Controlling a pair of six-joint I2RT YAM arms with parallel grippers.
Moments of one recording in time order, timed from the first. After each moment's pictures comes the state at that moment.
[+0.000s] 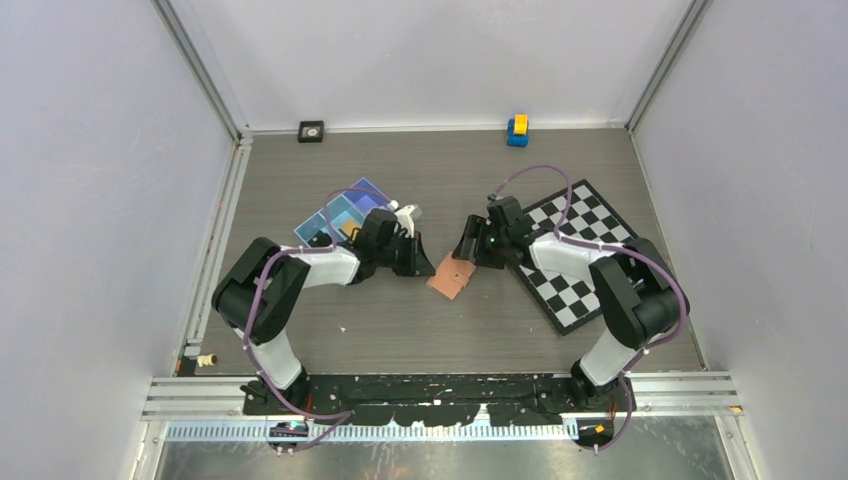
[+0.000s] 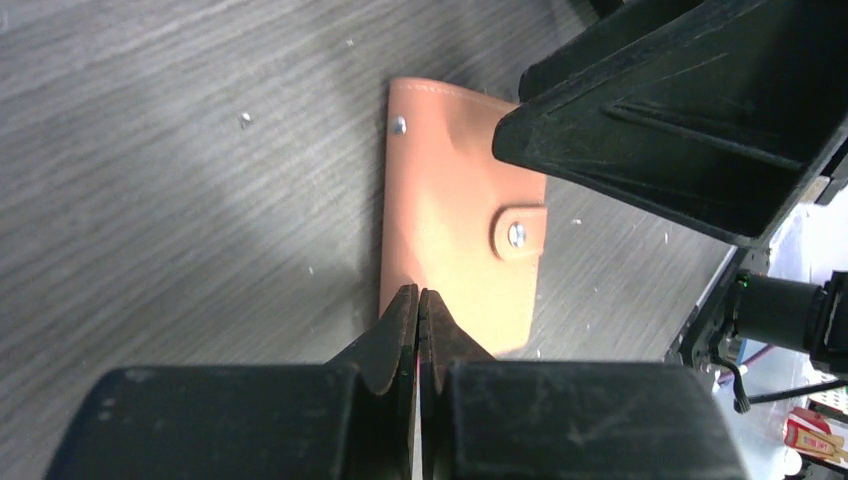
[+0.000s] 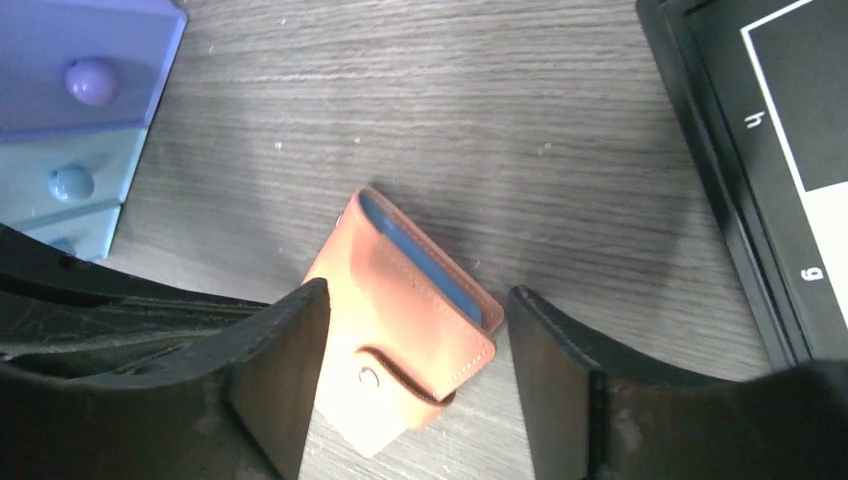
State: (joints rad) left arm -0.58 1.75 0.81 0.24 0.46 -0.51; right arm 0.49 1.66 0.85 -0.05 -0.17 0.69
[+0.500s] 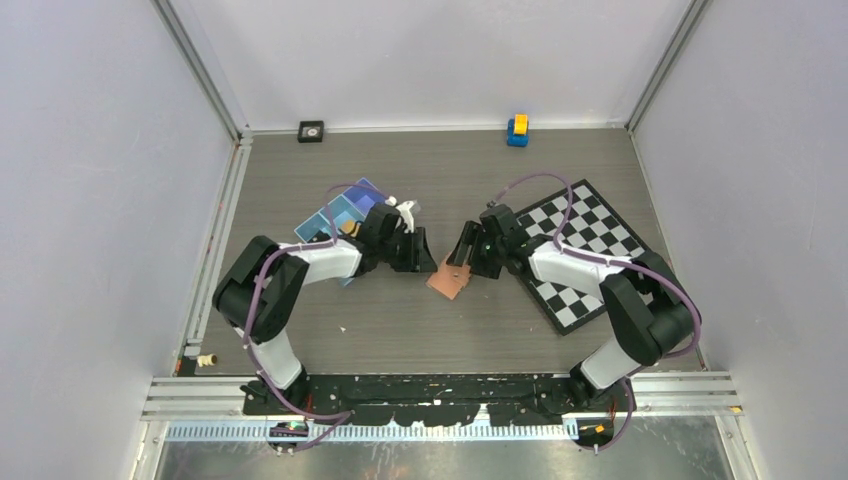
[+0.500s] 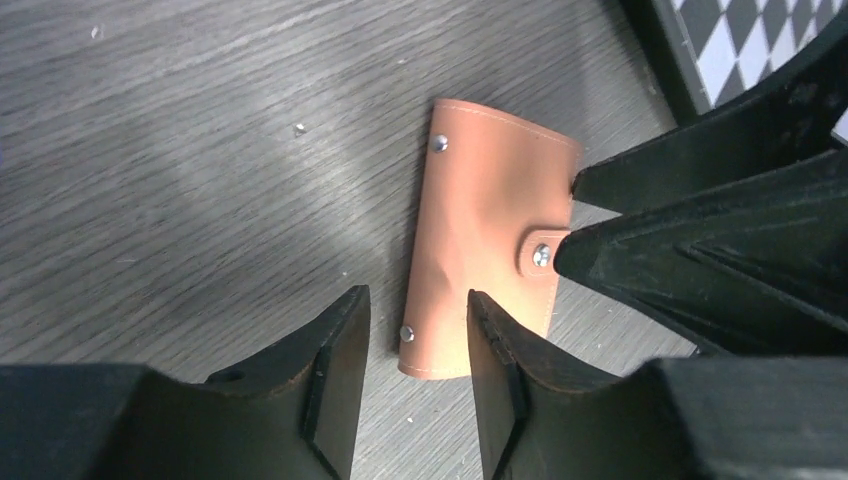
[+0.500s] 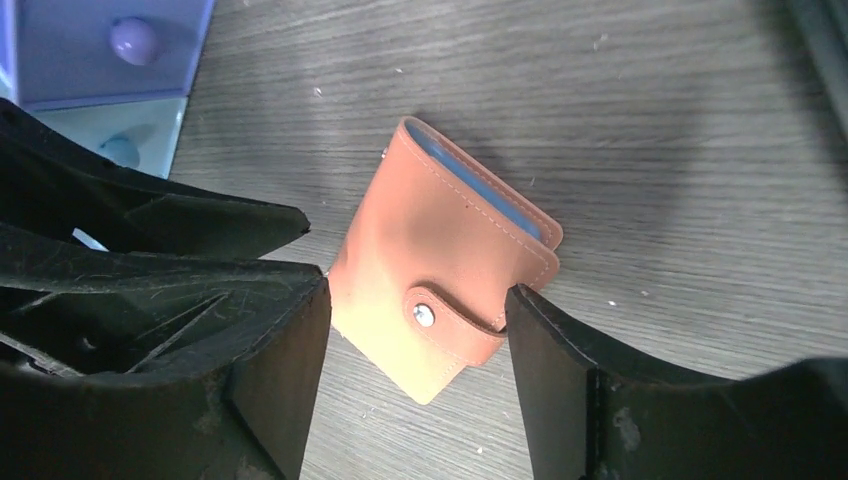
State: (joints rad) left arm -0.58 1.71 0.85 0.13 0.38 -0.53; right arm 0.56 1.54 0.81 -0.10 -0.10 0.82
